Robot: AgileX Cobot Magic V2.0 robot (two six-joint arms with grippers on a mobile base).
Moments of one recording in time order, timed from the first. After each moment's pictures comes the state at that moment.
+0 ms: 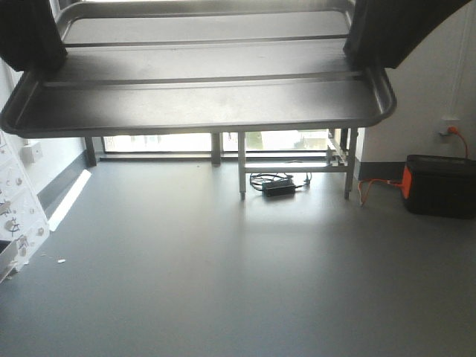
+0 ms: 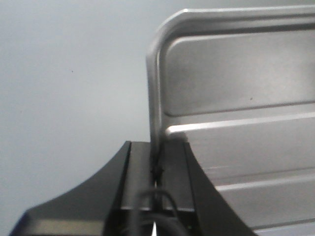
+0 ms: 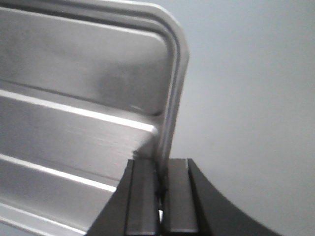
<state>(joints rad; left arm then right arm) -0.65 1.34 -1.24 0.13 1.04 -0.47 0.68 1.32 -1.21 -0.15 0.99 0.61</state>
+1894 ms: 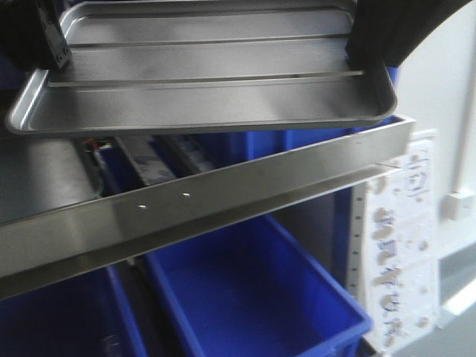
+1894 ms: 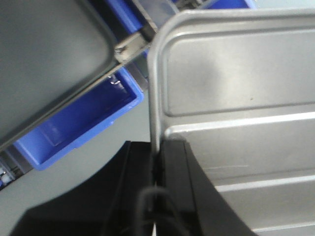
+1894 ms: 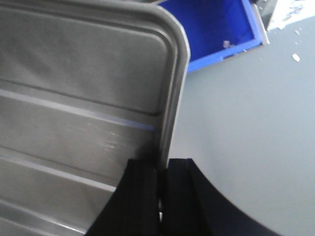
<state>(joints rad) -0.65 1.35 -1.24 0.13 1.03 -0.47 0.68 1.32 -1.21 -0.16 0.99 0.61</state>
